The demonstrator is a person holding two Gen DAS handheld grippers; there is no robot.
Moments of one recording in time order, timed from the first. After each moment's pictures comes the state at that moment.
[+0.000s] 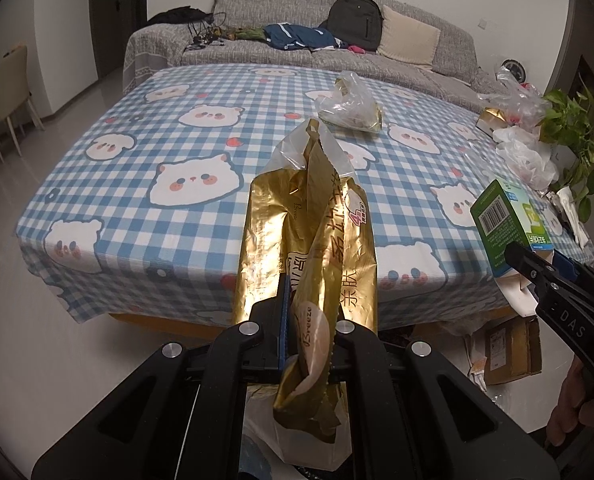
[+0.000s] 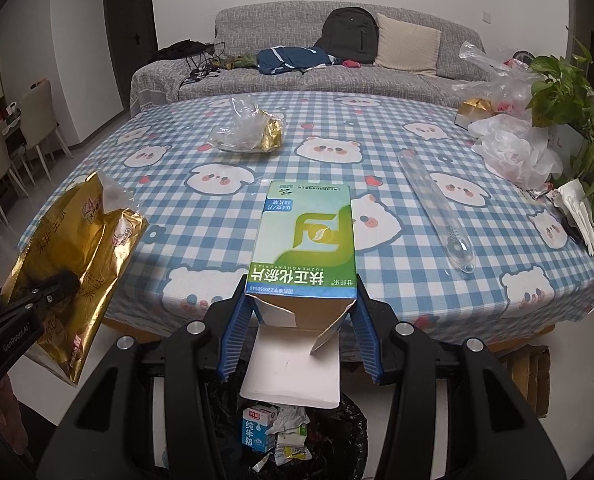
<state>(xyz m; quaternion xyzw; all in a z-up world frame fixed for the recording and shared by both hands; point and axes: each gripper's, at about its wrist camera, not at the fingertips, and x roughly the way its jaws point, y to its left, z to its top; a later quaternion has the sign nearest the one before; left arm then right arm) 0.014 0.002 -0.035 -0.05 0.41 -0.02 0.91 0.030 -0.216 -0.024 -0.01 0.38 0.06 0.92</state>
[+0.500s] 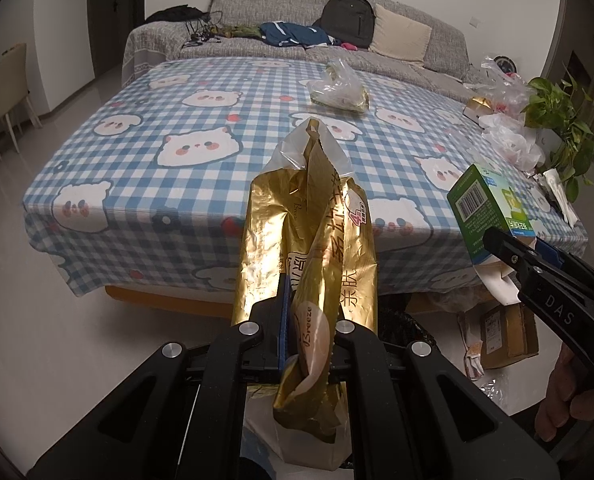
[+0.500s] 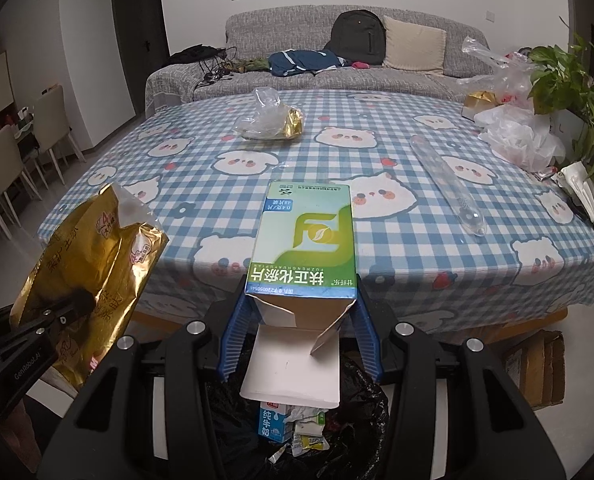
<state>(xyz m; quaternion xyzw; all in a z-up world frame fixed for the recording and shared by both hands) -0.037 -0.001 -0.049 -0.06 0.41 -0.03 0.91 -0.011 -0.206 -0.038 0.00 0.37 0.08 0.92</state>
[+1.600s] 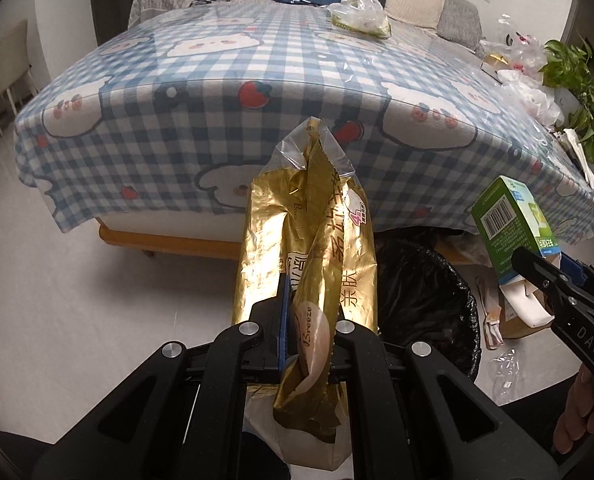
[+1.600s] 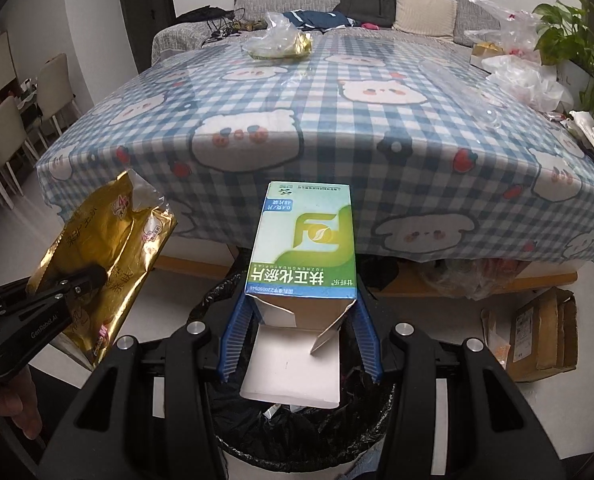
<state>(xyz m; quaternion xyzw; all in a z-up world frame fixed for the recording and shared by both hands) -0.063 0.011 -0.141 -0.06 0.46 -0.02 0.88 -0.055 -0.204 -0.122 -0.01 0.43 0.09 0.90</state>
